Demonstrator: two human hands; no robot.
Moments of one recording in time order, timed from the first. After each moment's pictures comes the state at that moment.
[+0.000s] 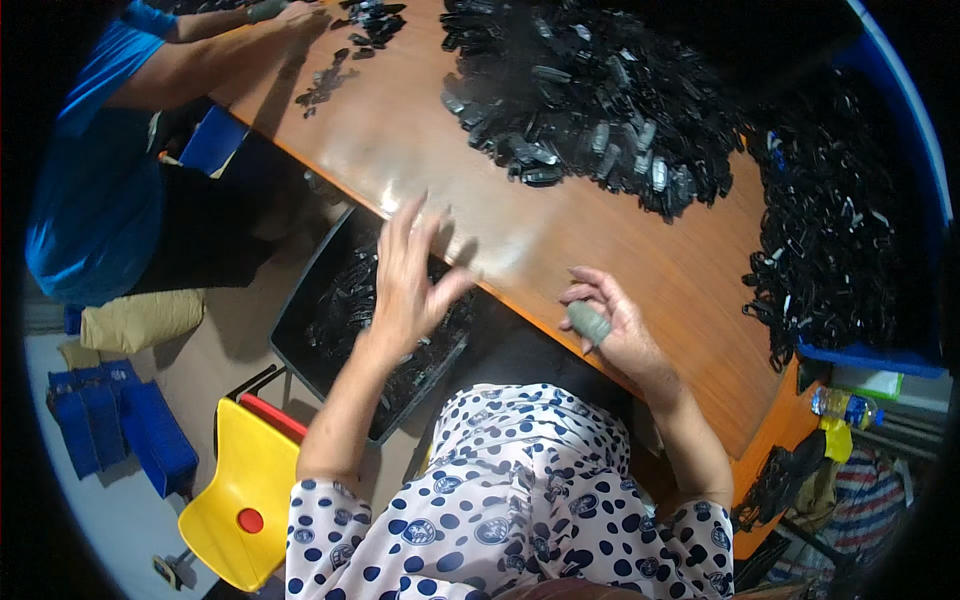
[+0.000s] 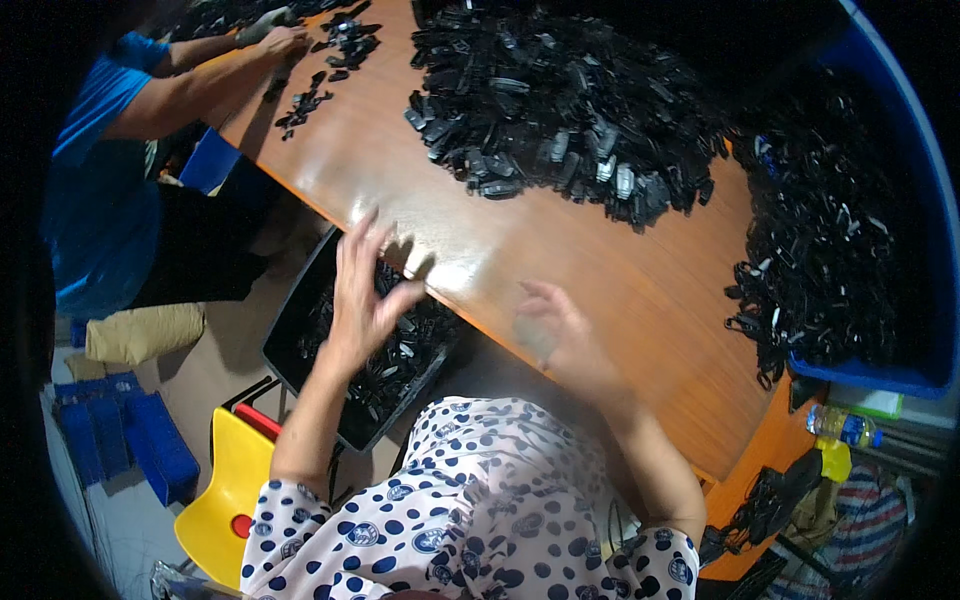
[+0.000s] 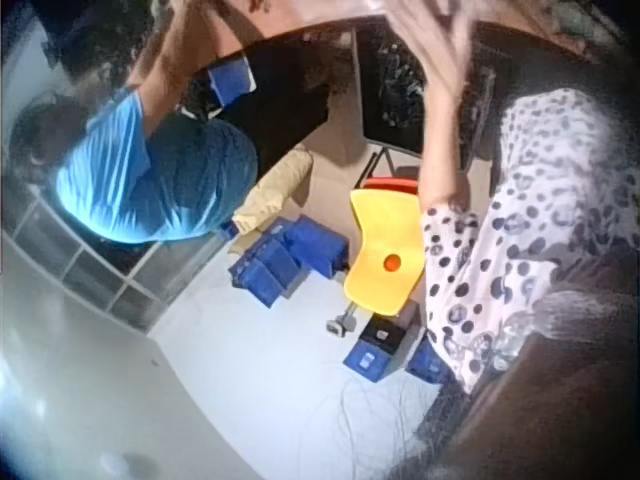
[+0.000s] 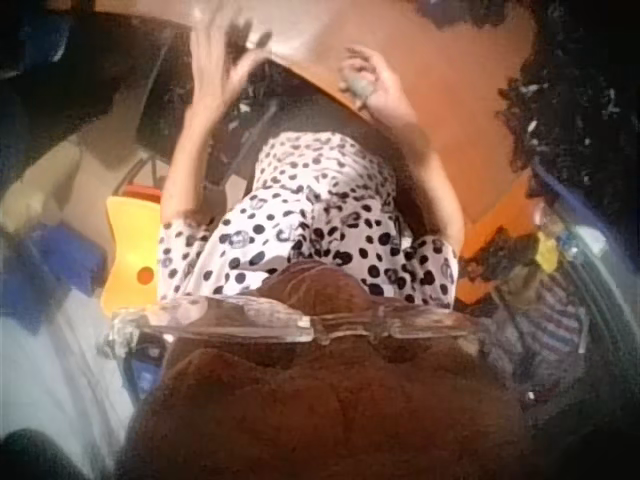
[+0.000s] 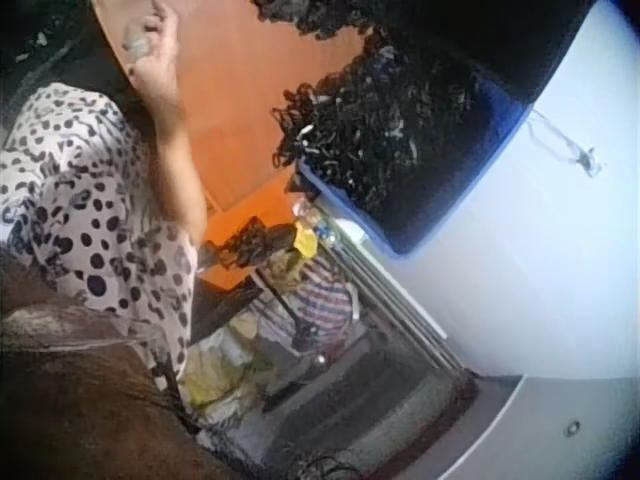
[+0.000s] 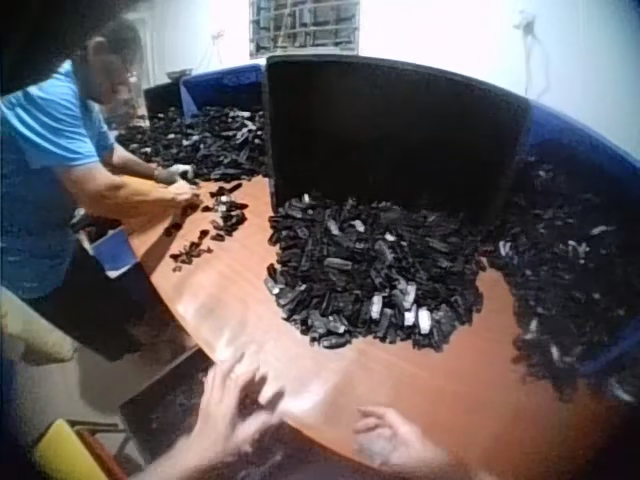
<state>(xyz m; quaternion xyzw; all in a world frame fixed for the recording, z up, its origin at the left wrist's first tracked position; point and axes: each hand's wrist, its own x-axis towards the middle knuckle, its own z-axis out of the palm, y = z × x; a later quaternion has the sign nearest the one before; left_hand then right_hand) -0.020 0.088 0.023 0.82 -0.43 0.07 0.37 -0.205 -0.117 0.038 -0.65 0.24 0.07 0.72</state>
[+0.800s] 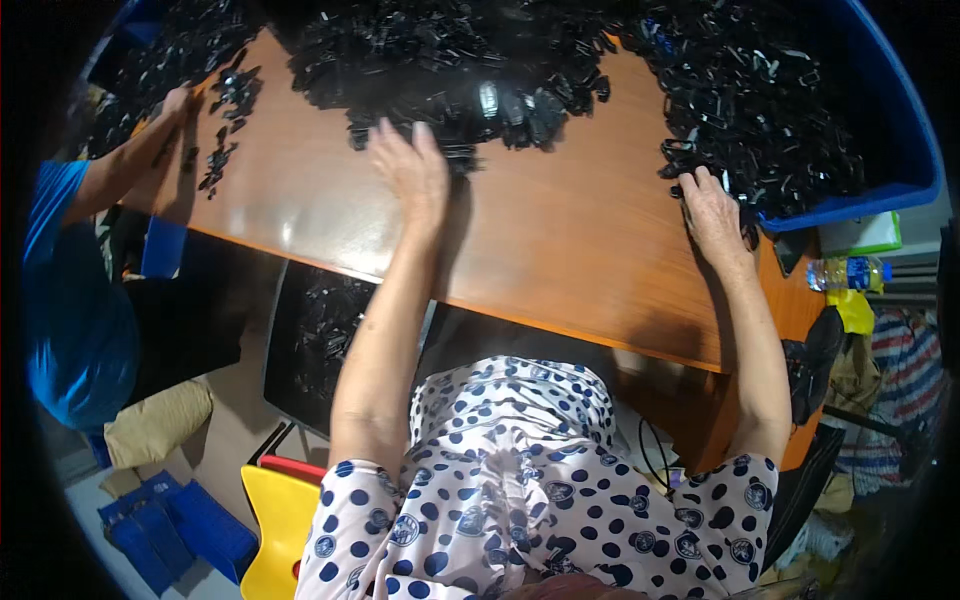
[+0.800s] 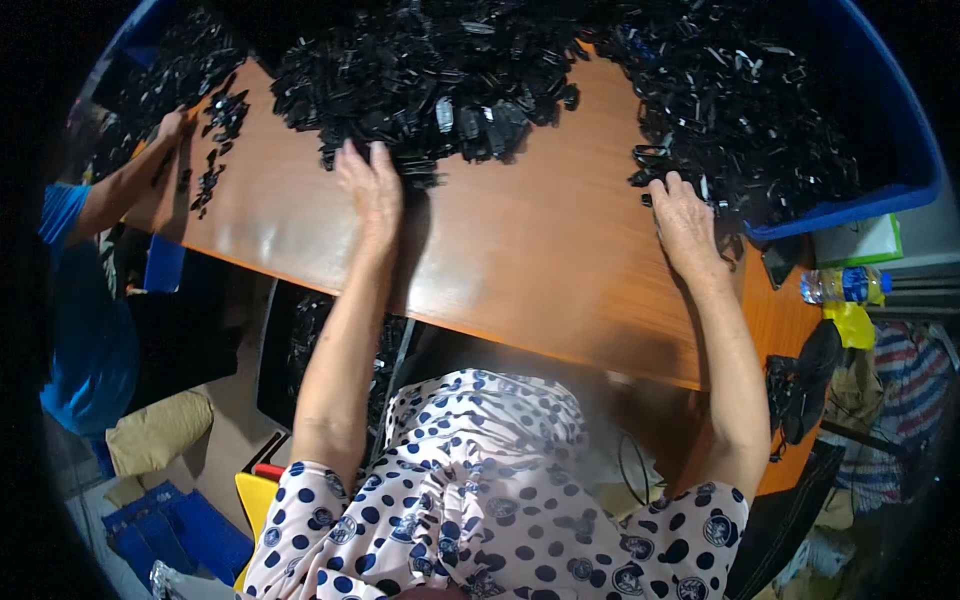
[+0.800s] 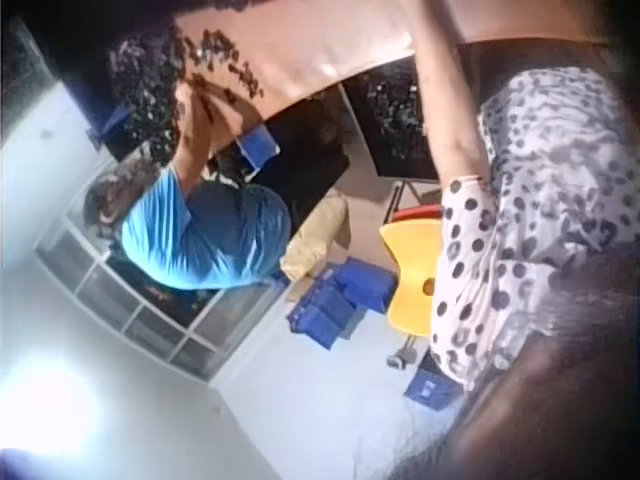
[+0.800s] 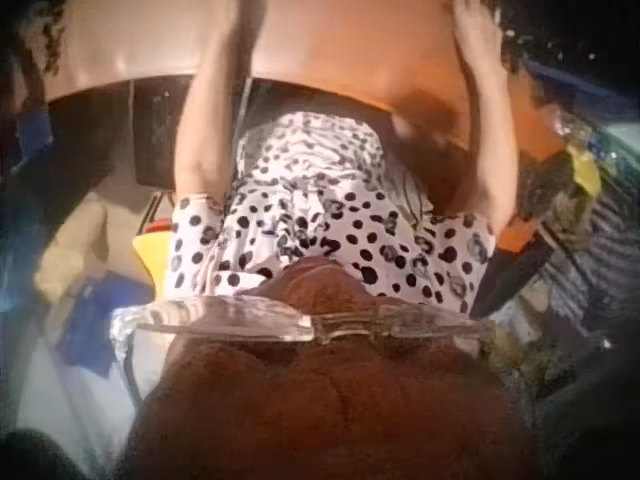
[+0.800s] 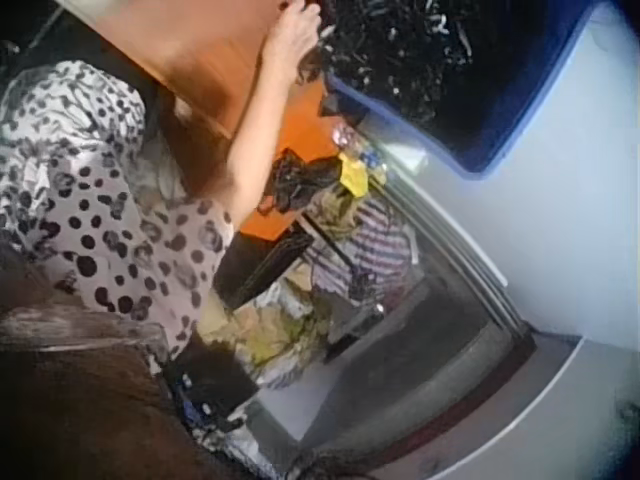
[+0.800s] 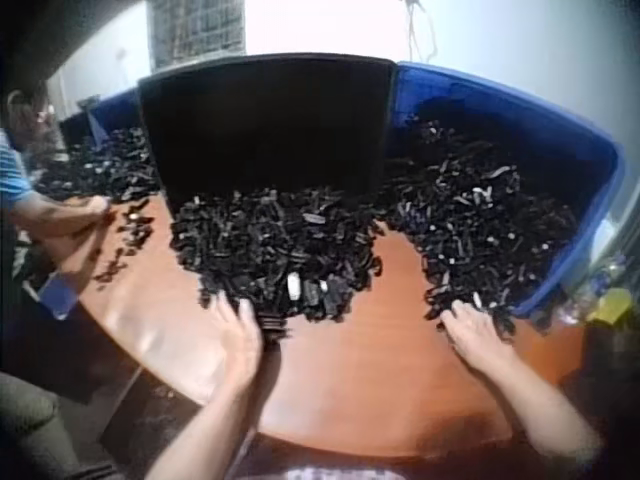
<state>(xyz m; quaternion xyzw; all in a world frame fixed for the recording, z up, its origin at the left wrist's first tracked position) -0.015 -0.118 -0.049 0.84 -0.24 0.11 0.48 -0.343 -0.311 0.034 -0.95 0.27 -0.05 -0.11</state>
